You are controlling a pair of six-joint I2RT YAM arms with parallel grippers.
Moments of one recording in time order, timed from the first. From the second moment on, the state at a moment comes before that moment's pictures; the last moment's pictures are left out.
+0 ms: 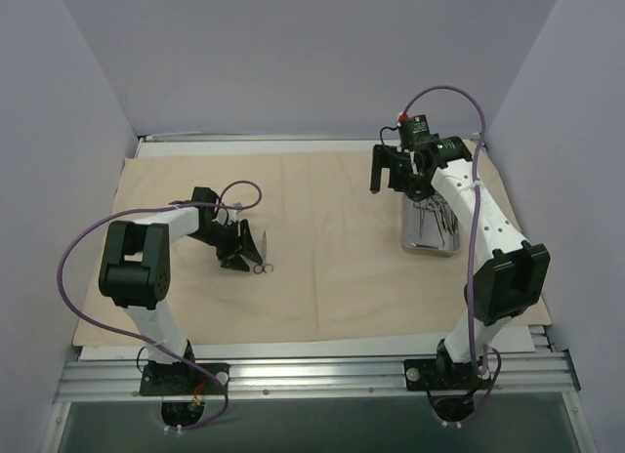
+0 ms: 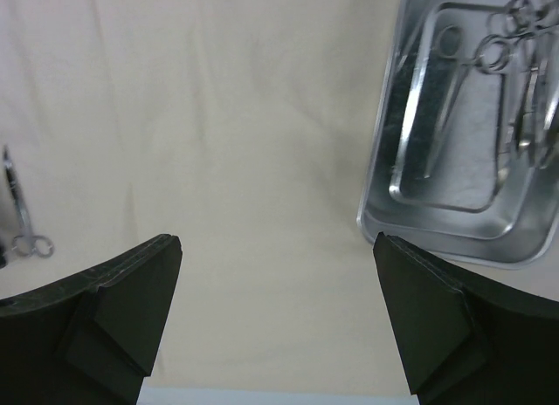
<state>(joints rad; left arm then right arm) -0.12 1.85 1.06 -0.62 0.67 -0.31 0.29 1.66 1.64 -0.98 0.02 0.36</state>
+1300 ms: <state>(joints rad) -0.12 1.56 1.10 -0.73 0.66 -0.31 -0.19 2.08 1.69 -0.82 0.13 0.18</state>
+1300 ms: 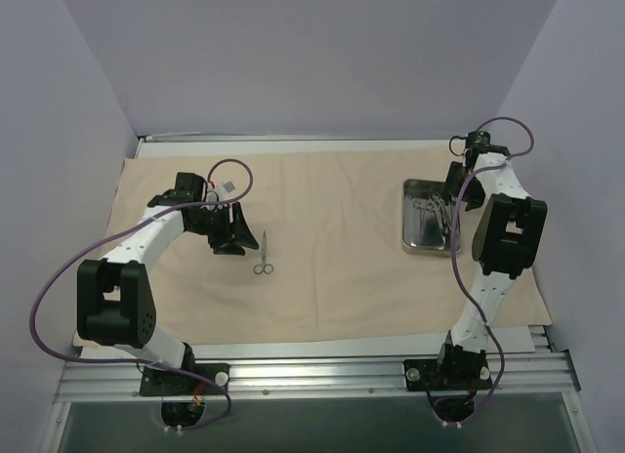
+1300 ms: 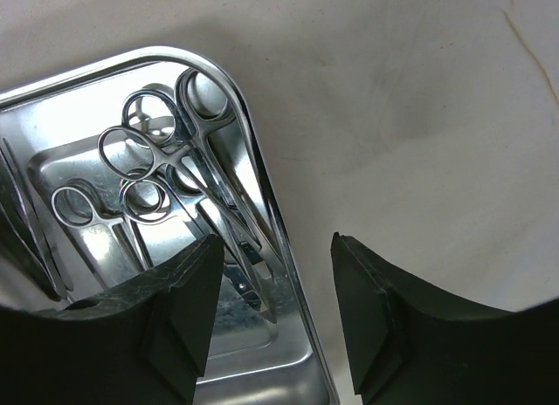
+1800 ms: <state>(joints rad) -0.12 1.56 1.10 -0.75 0.66 -0.30 -0.20 2.14 1.68 -0.82 0.11 0.21</state>
